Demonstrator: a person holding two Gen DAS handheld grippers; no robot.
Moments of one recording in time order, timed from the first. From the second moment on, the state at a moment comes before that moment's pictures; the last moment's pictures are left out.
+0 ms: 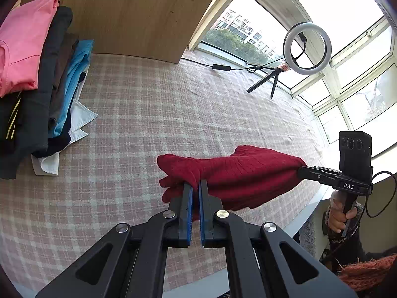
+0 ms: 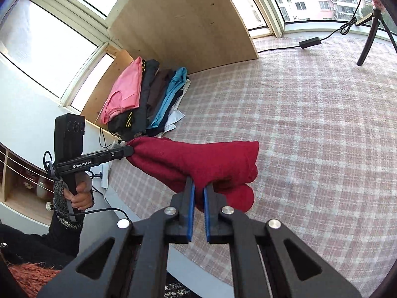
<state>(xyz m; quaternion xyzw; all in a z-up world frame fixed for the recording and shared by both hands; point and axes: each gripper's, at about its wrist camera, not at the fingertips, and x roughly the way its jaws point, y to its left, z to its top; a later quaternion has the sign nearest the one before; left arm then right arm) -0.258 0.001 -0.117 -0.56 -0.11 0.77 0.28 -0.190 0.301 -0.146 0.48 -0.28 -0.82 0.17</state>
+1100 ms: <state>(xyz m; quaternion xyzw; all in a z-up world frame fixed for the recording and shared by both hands) -0.347 0.034 -0.242 -0.62 -0.12 0.71 0.30 -0.298 0.357 -0.258 0.55 -0.19 -0.80 0.11</state>
